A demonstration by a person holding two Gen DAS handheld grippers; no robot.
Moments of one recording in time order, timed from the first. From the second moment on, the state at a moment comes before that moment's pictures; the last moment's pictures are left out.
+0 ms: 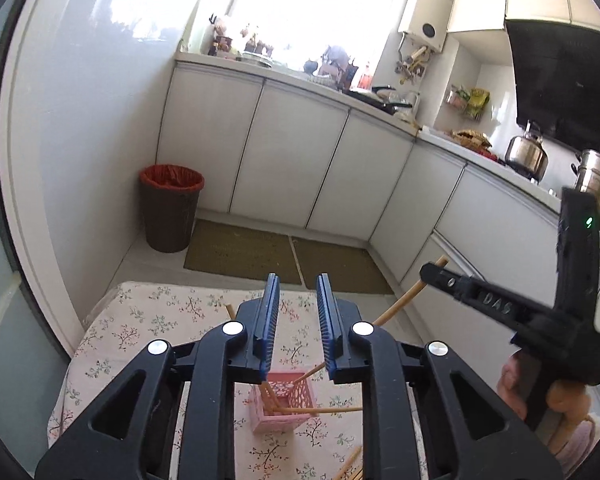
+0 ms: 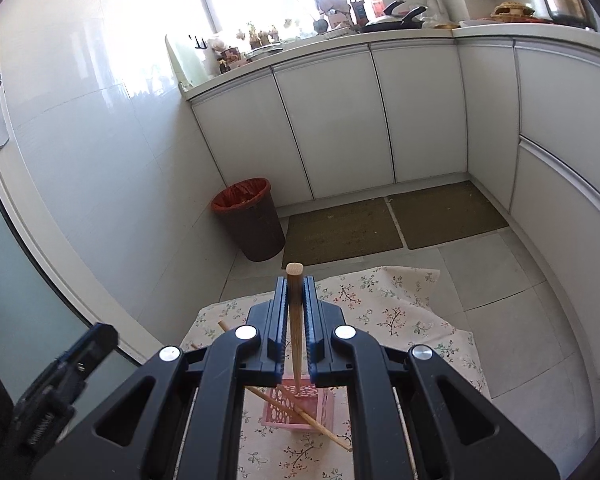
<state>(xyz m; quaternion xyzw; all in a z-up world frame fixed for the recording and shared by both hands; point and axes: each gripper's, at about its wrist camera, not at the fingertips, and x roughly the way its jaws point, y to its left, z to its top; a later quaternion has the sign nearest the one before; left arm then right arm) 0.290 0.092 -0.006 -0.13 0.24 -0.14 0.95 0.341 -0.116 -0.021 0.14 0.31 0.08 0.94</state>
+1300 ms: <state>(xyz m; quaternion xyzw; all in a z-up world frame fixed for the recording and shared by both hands) 0.266 0.045 -0.075 -0.03 0.40 -0.11 0.91 0.228 -0.207 -0.086 0.19 0.34 -0.09 0.92</state>
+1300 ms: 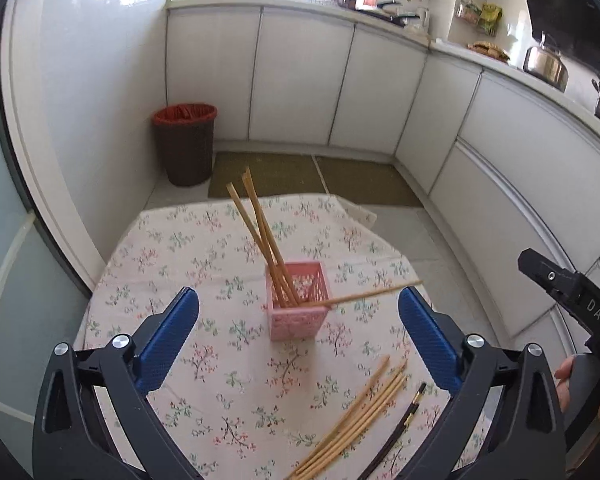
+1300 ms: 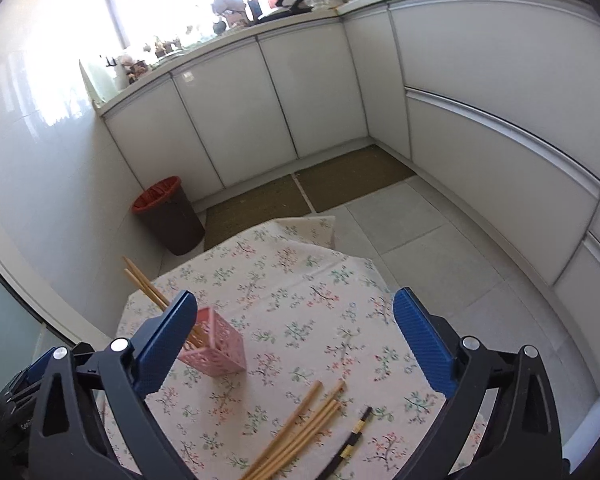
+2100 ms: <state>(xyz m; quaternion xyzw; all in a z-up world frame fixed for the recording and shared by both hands) 0.320 -0.111 -0.274 0.11 0.62 -0.15 0.76 0.180 -0.313 -0.246 0.30 0.49 -0.16 0.80</state>
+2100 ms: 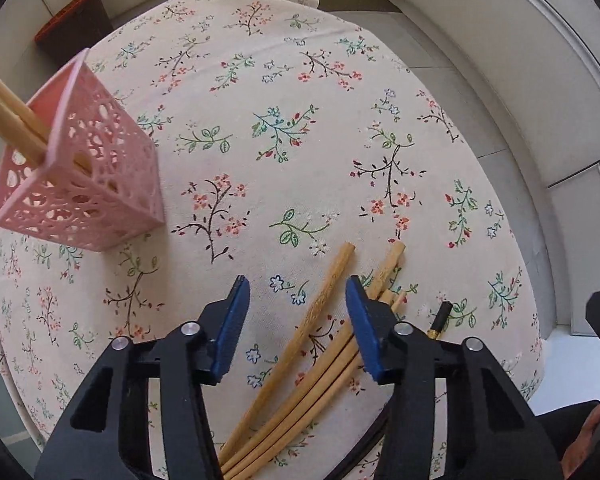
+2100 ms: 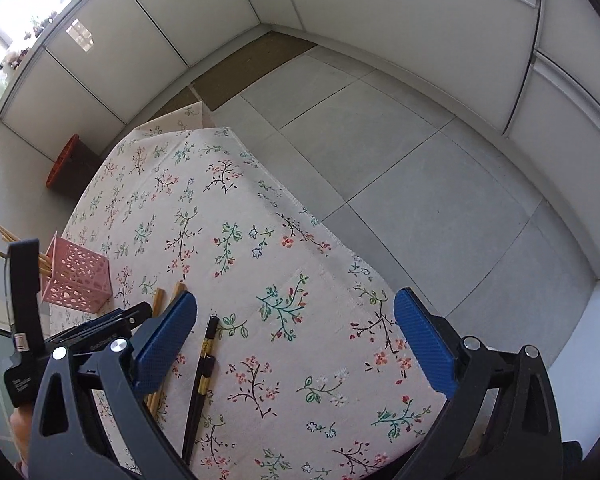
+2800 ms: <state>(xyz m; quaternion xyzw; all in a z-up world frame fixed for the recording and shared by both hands) 0.293 -0.047 -0.214 0.10 0.55 -0.16 0.81 0.284 -0.226 -0.269 0.23 0.58 -0.09 0.78</state>
